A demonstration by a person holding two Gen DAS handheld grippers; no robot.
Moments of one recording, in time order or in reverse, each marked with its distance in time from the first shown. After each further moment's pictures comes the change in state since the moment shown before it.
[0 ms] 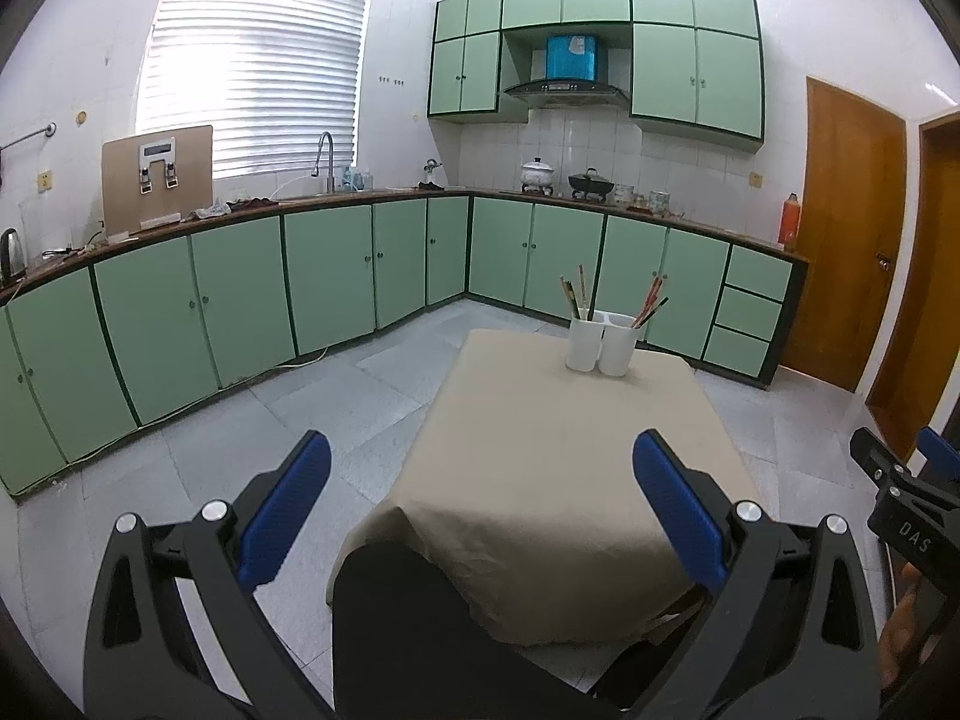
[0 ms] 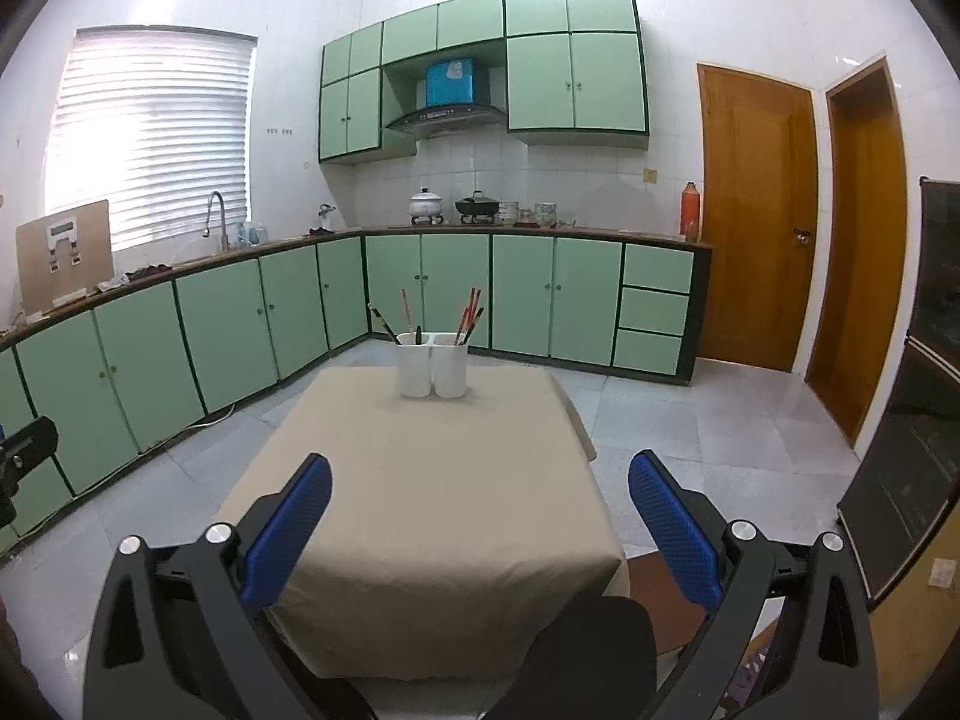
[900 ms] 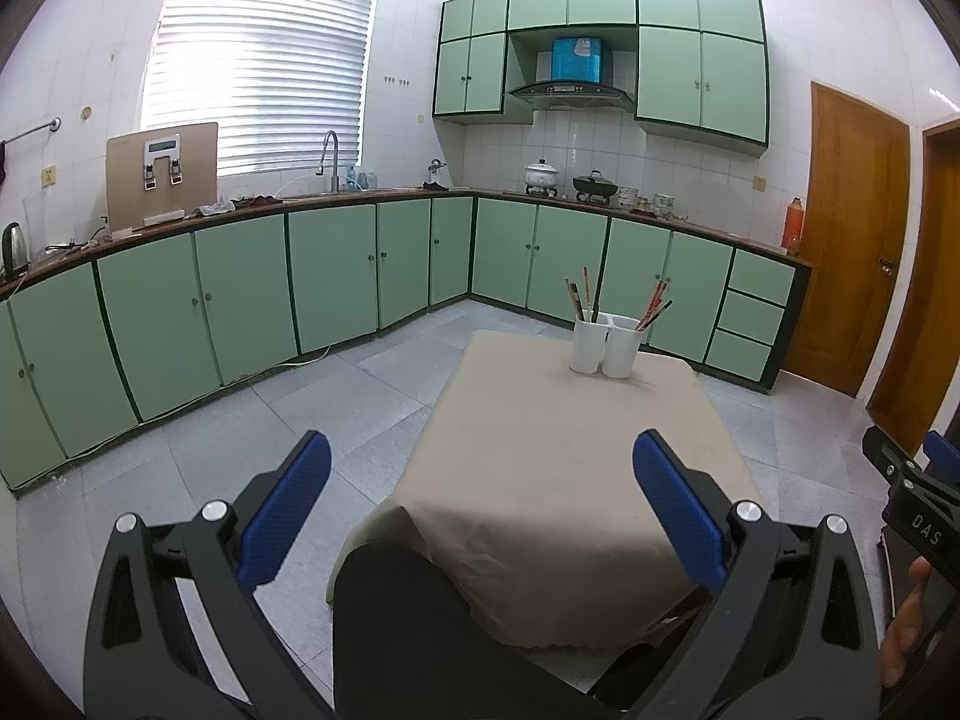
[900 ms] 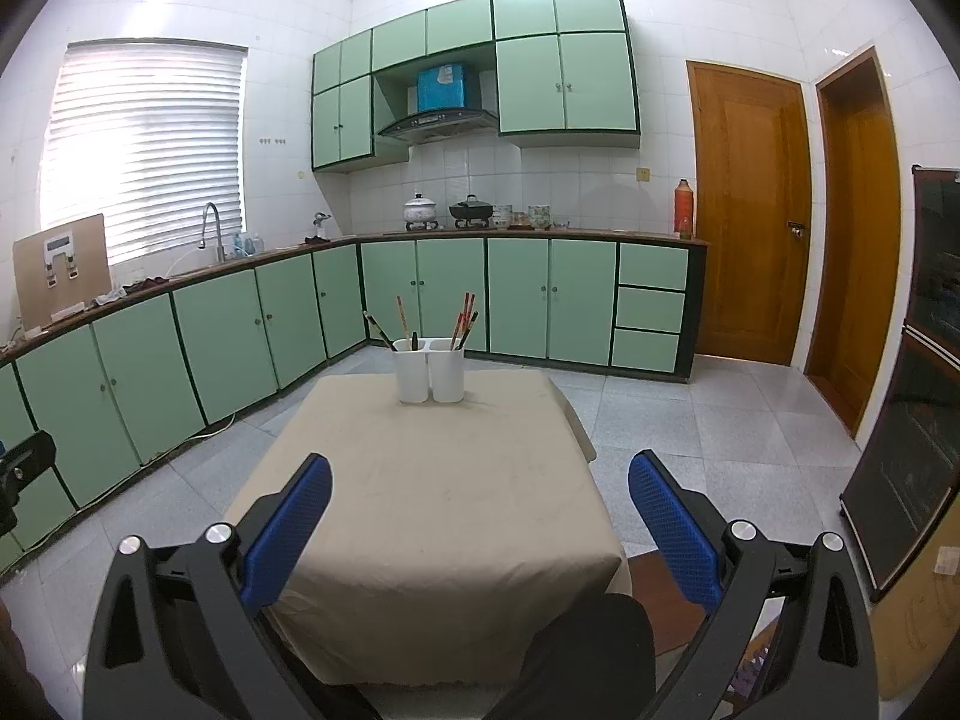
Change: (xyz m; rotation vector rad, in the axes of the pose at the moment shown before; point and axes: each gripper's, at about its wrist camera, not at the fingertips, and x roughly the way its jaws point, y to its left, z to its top) left arm -0.005 0.001 0.003 -0.013 -0.002 0.008; right arm -0.004 -0.002 -0.005 0.023 -0.010 -0.006
